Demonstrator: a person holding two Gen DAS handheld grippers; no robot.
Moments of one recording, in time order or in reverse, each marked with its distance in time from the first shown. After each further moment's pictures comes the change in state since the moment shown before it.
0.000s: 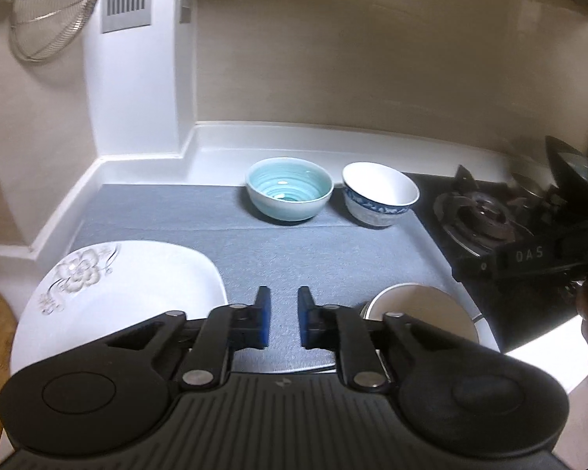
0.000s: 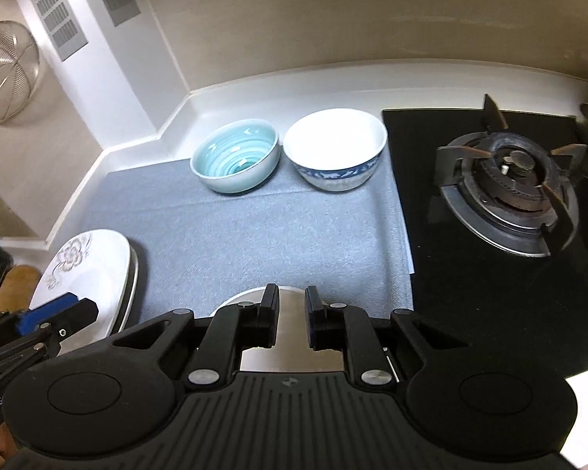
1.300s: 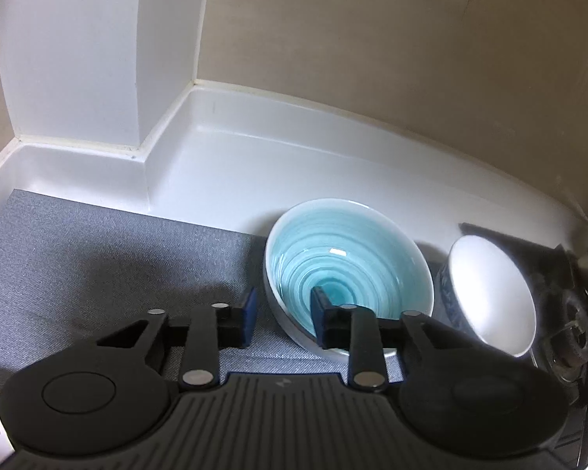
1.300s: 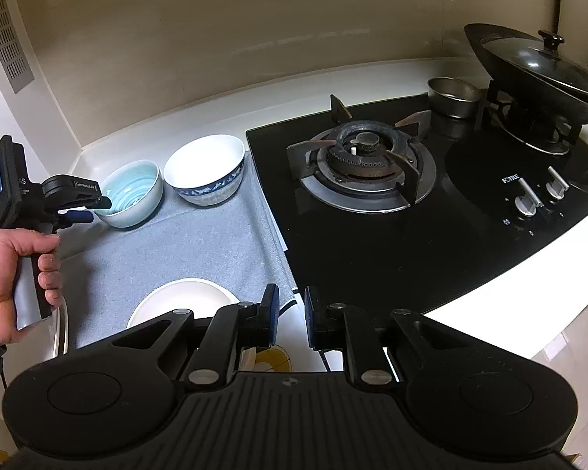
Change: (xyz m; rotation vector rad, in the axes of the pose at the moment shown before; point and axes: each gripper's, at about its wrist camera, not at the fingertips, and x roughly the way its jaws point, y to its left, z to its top) left arm 0.225 0.048 0.110 -0.203 0.170 0.008; right arm -0.059 -0.020 -0.043 0.225 -0.116 -0.299
